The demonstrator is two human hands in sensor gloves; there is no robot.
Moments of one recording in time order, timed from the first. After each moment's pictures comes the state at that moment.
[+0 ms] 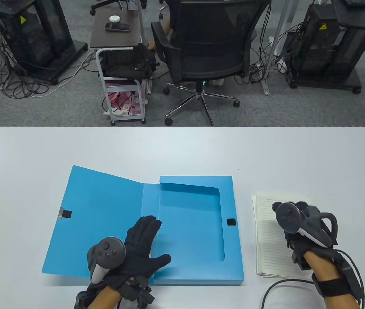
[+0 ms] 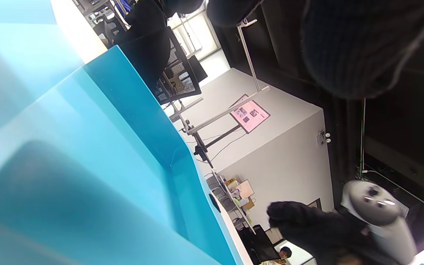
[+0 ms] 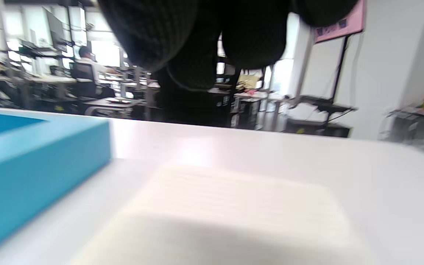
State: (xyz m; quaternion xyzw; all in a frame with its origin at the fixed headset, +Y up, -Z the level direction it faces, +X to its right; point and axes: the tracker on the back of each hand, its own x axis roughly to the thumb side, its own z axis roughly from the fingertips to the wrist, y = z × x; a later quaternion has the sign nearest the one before) left_hand -0.184 -0.736 -0.240 -0.03 -0.19 0.48 0.85; right_hand 0.259 -0.674 -0.327 -0.01 0.01 -1.00 0.06
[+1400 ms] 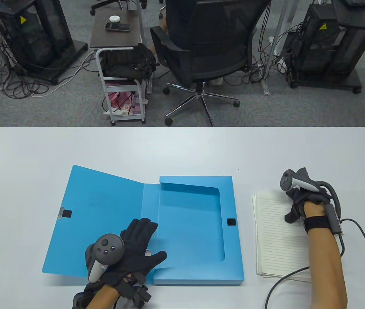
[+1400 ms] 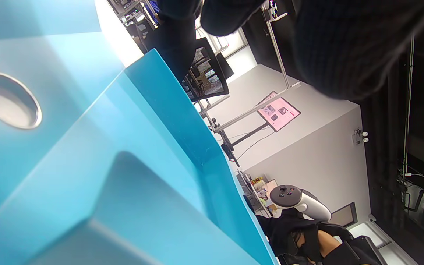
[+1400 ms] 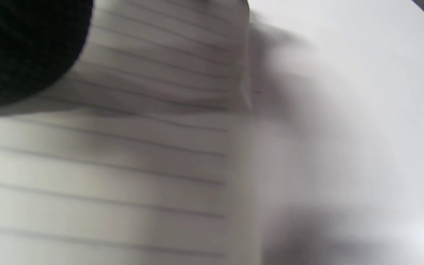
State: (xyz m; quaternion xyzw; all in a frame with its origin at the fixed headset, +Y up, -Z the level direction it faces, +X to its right) left_hand -0.194 -0.745 -0.244 -0.06 -0.13 0.47 0.87; right_hand 0.329 -0.771 -0.447 0.08 -0.35 -0.92 0.12
